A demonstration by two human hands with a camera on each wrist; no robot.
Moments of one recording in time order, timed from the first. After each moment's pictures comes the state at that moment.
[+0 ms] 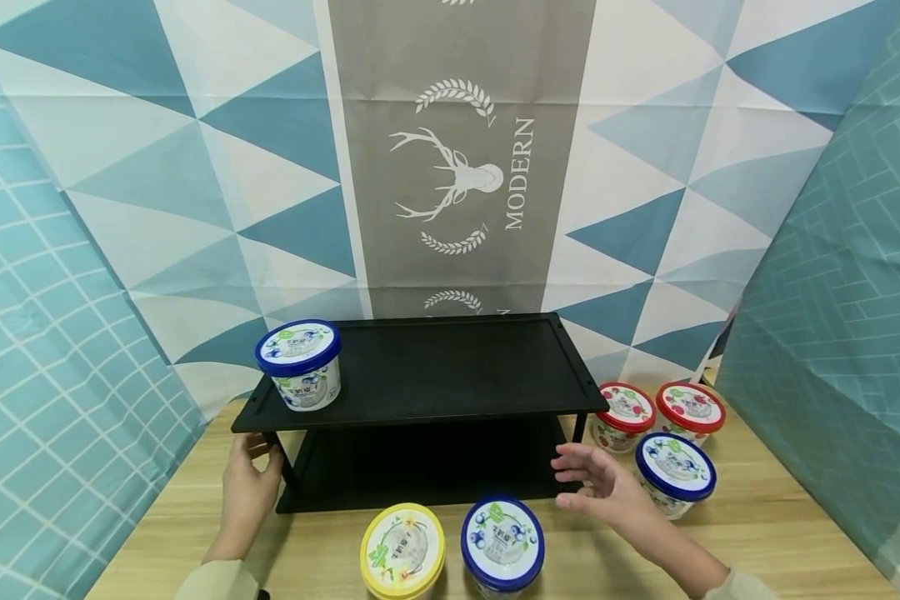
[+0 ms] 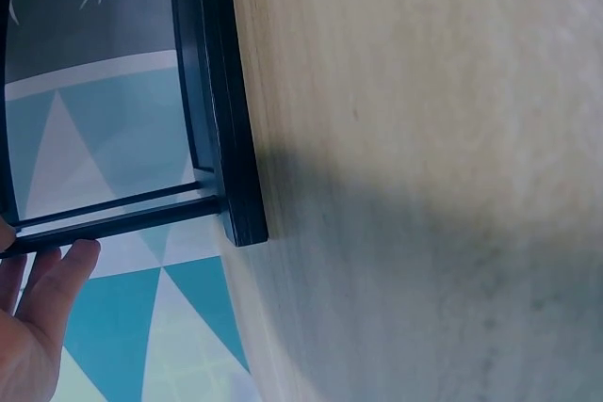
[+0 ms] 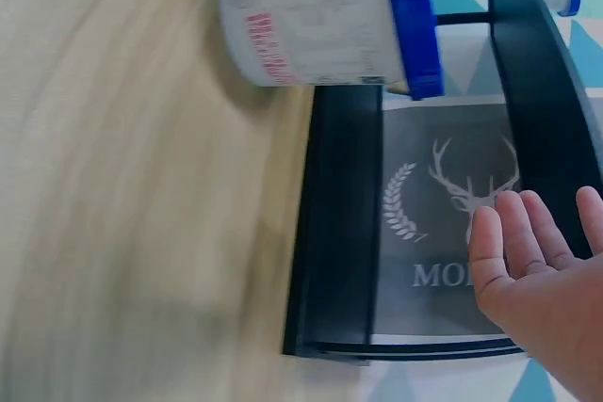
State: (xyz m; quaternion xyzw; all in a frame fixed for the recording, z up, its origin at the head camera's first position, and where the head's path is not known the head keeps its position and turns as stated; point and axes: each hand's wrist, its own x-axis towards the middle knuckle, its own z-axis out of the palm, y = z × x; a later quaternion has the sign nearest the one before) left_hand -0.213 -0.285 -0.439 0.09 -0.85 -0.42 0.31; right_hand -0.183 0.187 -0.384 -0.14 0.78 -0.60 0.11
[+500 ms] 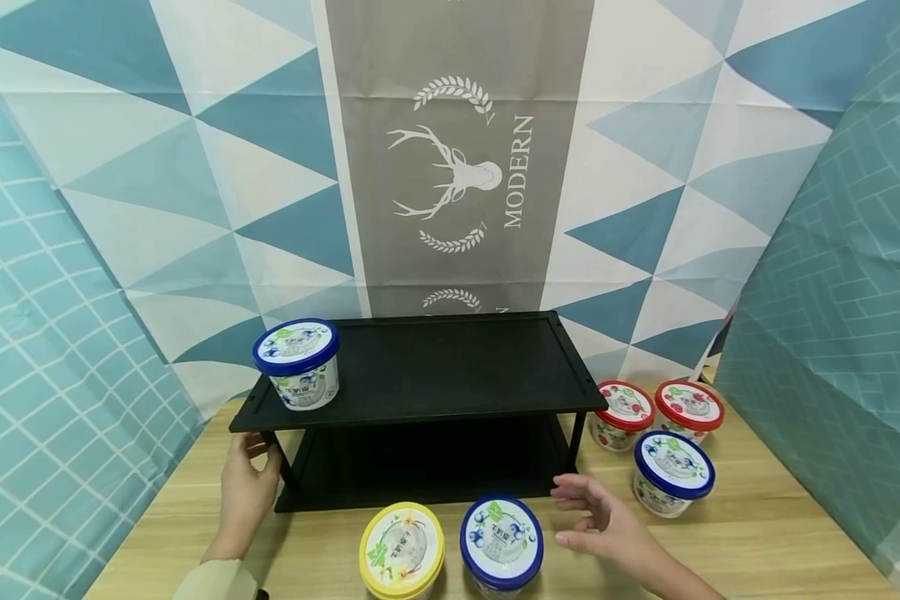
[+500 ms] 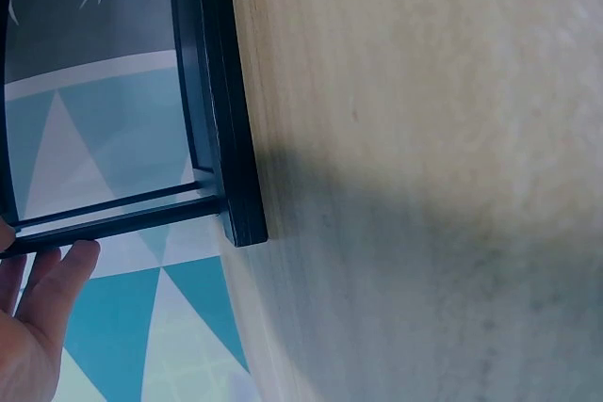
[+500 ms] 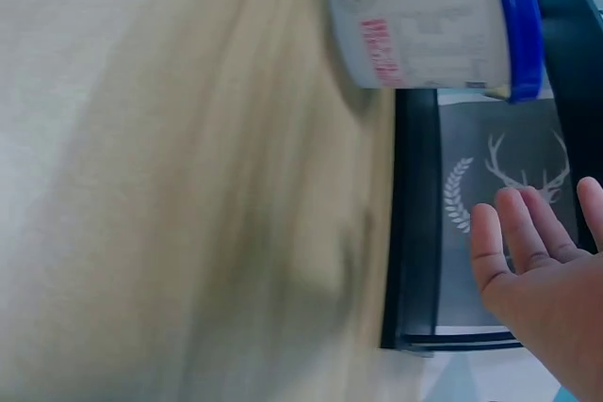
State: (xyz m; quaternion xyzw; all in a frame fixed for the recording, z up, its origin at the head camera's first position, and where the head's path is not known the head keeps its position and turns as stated) left_hand -0.213 -0.286 -0.440 0.09 -0.85 -0.42 0.31; right_hand -0.175 0.192 -0.423 -0.14 0.77 -0.60 0.15
